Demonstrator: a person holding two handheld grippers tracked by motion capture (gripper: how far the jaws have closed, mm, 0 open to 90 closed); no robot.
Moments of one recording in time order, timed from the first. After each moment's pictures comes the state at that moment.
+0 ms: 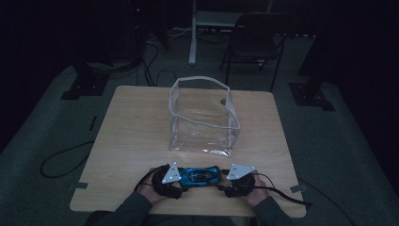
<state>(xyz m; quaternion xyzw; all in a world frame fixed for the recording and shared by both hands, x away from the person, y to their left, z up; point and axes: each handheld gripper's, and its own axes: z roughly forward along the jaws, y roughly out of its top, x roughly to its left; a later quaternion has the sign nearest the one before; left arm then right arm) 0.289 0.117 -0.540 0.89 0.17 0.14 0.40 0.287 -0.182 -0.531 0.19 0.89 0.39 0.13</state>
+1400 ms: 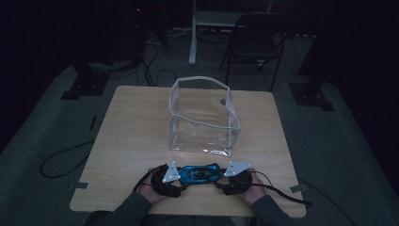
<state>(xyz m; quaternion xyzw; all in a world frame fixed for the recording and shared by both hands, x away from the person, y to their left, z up) 0.290 0.119 -0.545 0.89 0.19 0.15 0.38 0.299 -0.175 -0.541 0.22 0.90 0.36 0.12</state>
